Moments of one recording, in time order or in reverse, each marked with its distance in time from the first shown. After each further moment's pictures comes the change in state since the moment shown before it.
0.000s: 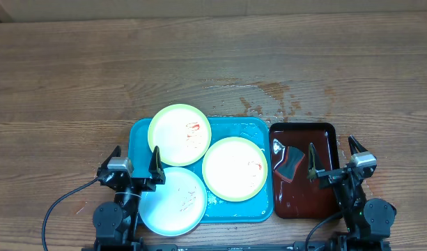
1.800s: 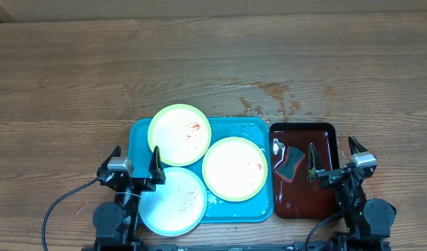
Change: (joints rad) left arm 0.000 0.000 0.000 0.000 0.000 0.000; right arm 0.000 0.000 0.000 0.000 0.000 0.000
